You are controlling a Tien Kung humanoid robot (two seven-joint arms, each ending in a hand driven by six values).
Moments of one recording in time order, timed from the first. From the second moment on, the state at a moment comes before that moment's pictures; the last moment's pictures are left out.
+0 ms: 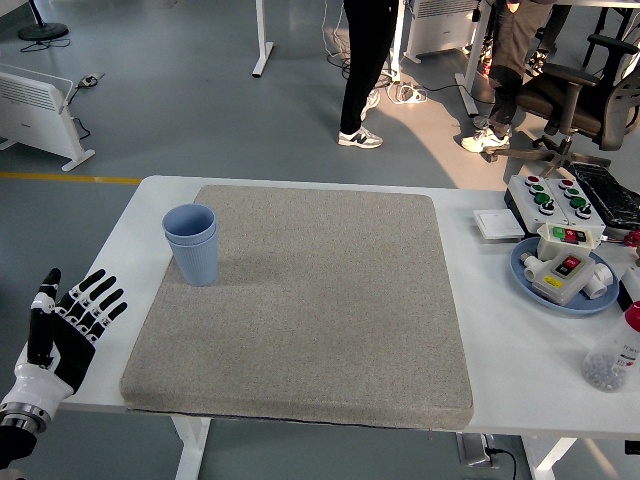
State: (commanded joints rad) left arm 0.04 0.25 -1.47 -1.49 0.61 -0.01 -0.12; right arm 0.10 -0.12 1.01 0.18 -1.33 -0.15 -0.31
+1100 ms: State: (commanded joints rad) left arm 0.02 0.24 -1.47 -1.49 0.65 0.01 -0.13; right arm 0.12 -0.11 0.94 0.18 -1.19 -0.14 -0.25
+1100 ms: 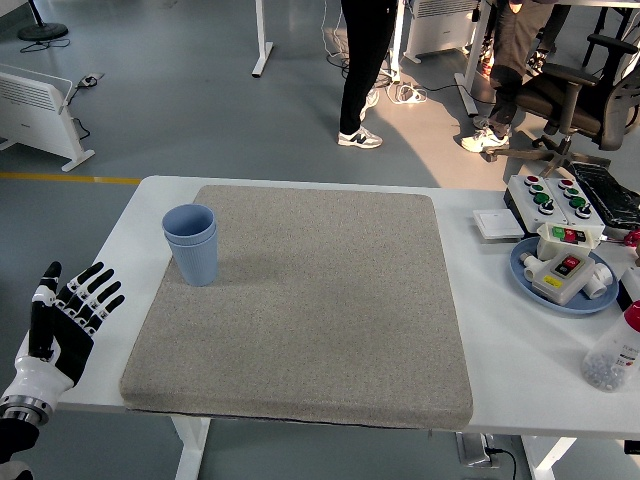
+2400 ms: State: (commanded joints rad) left arm 0.01 0.26 -1.50 -1.45 0.67 0.01 -0.13; right arm 0.05 -0.09 1.06 0.18 -1.08 -0.04 -0.30
